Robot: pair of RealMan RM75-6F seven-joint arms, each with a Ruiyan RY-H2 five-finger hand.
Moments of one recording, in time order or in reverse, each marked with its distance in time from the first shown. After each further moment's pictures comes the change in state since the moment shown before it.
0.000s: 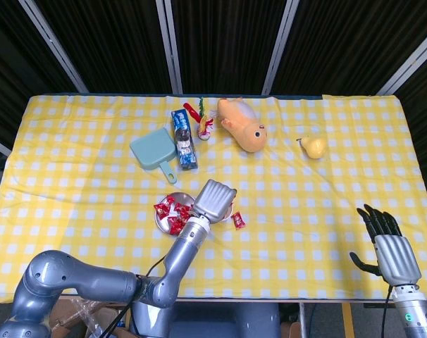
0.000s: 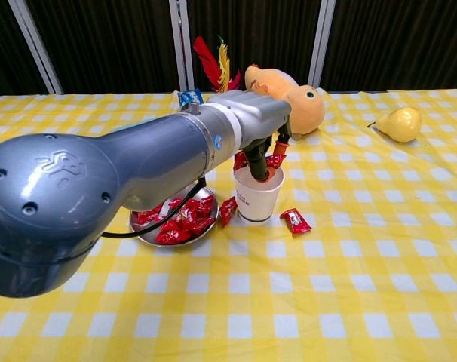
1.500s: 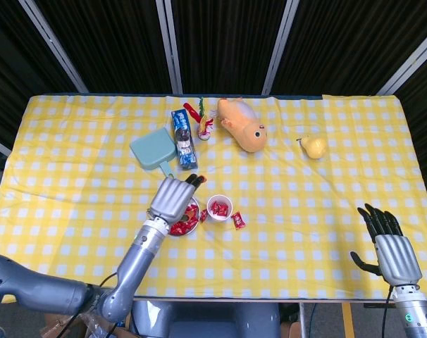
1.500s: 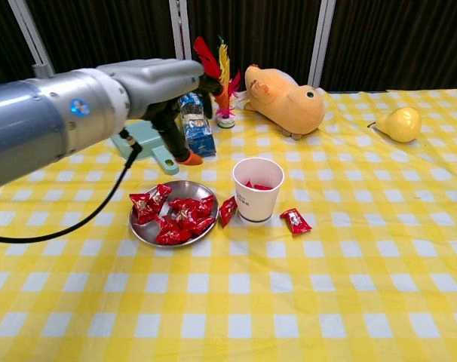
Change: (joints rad) left arm 0.236 0.287 0.129 -0.372 0.160 0.167 -0.167; right arm -0.004 -0.005 0.000 0.001 -0.006 0.014 -0.016
